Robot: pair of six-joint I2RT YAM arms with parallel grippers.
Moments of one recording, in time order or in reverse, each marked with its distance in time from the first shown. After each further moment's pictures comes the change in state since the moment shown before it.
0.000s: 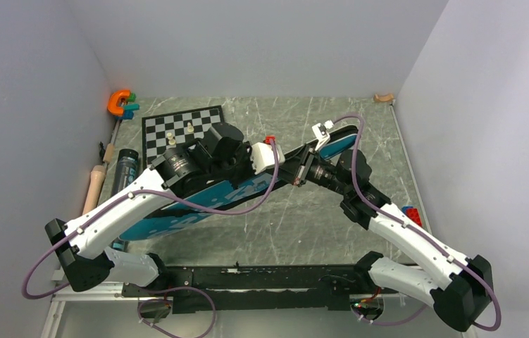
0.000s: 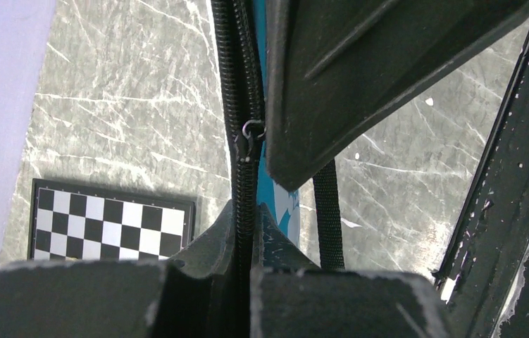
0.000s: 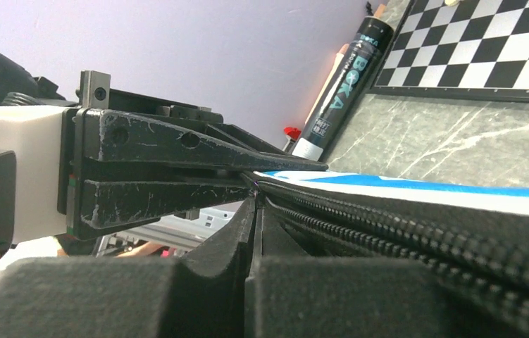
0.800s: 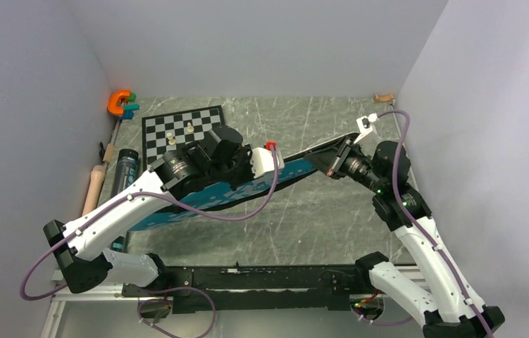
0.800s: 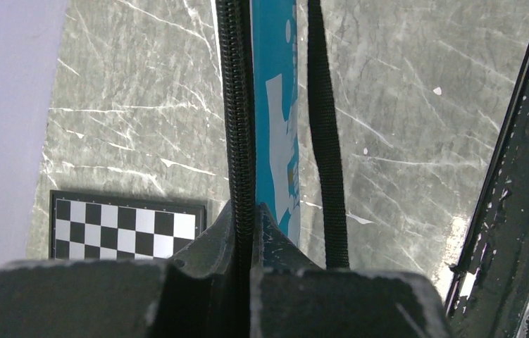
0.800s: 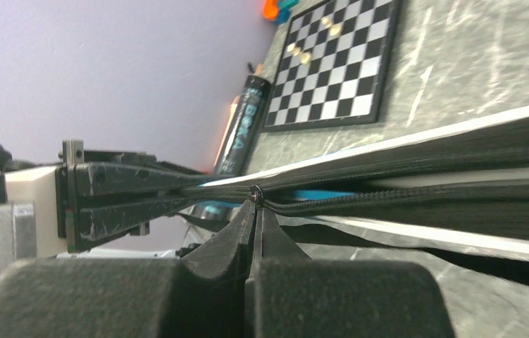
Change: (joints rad) left arm -0.006 -0.014 -0.021 0.019 0.007 0.063; right arm -0.240 -0.186 0.156 -0.512 0.053 -0.193
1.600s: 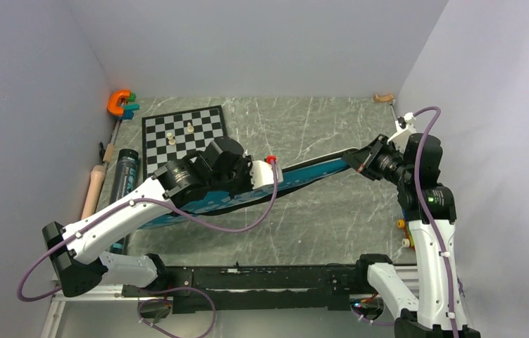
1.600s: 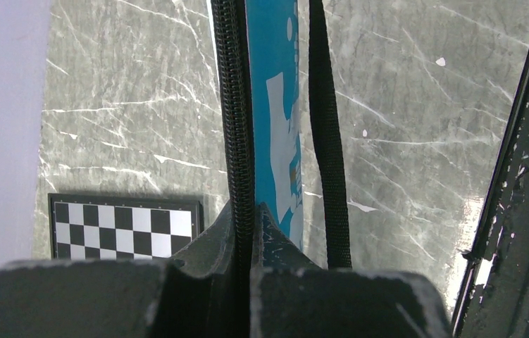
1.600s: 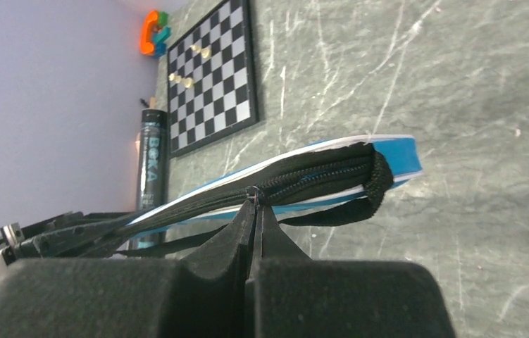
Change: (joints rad) left arm -0.020 -0.048 -0.126 0.045 -0.020 0.061; right arm -0.417 0.023 0.230 -0.494 -0.062 -0.204
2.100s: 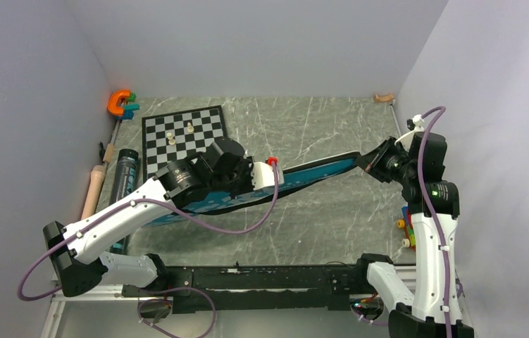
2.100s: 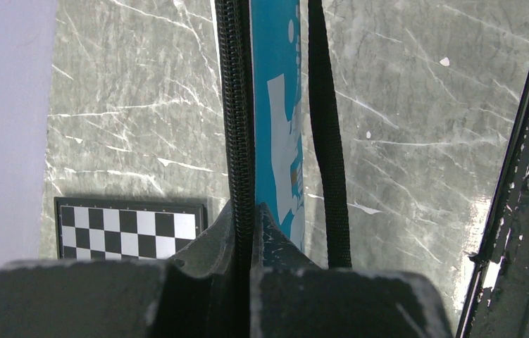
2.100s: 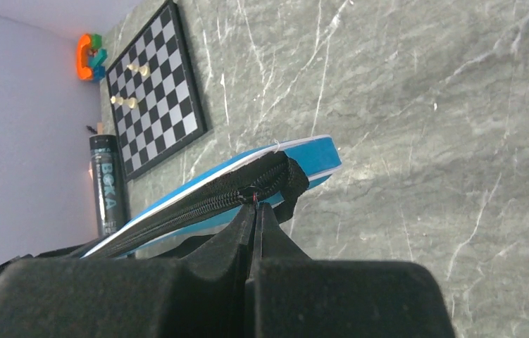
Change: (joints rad) left arm -0.006 0.000 -0.014 0.020 -0.008 0.016; right arm -0.092 0.045 0.056 -0.146 0.104 -0.058
